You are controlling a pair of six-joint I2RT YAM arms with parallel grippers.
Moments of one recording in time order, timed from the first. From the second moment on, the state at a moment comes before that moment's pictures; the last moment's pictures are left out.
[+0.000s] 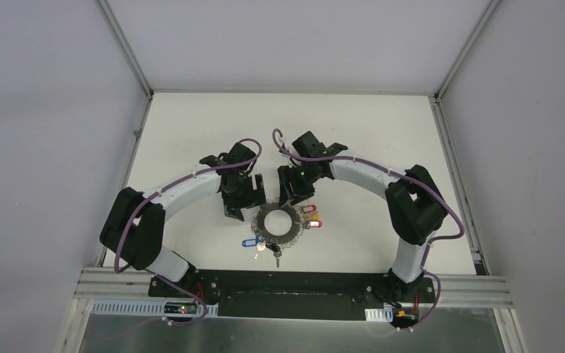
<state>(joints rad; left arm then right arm) -0.56 1.49 0.96 -0.69 0.17 -0.79 0.73 1.83 1.31 -0.63 -0.44 0.34</state>
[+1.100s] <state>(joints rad) -0.73 1.94 1.32 -0.95 -0.13 -0.59 0.36 1.38 1.04 -0.69 -0.48 0.51</state>
